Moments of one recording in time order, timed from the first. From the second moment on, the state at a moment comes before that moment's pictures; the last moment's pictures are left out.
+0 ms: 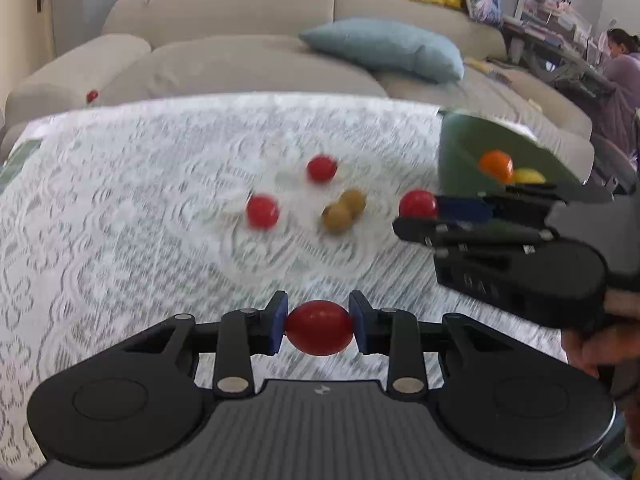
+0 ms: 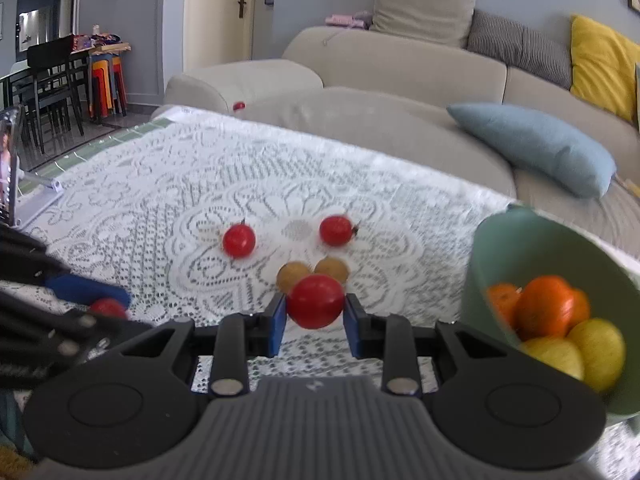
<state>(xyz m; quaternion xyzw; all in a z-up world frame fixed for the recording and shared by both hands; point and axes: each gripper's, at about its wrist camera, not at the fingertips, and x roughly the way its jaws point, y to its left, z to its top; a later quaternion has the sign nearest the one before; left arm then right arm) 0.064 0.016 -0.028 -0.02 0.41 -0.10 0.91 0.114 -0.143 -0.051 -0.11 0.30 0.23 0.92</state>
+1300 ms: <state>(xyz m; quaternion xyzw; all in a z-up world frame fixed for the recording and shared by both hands) 0.183 -0.160 -0.011 -0.01 0.41 -0.22 0.88 0.168 -0.300 -0.015 -0.16 0.34 0.15 0.91</state>
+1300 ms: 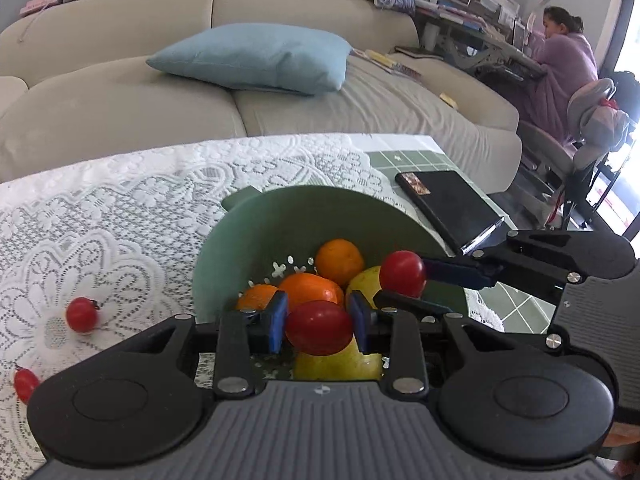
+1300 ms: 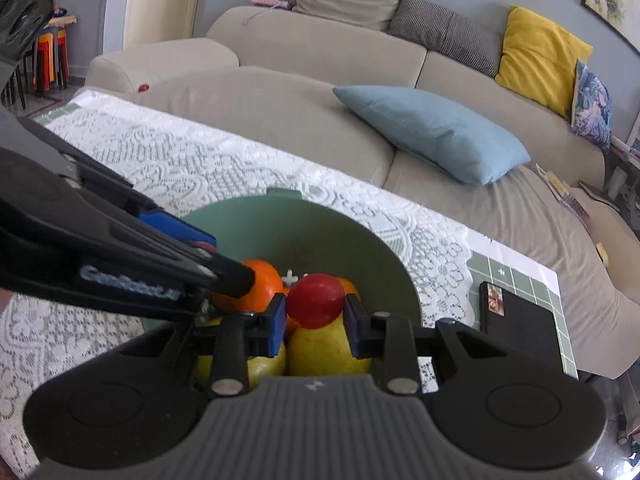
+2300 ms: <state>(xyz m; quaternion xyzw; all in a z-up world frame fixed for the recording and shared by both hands) 0.201 -0.156 -0.026 -0.03 0.42 -0.19 0.89 0.182 -0.304 -0.028 -0.16 0.37 0.16 0.90</state>
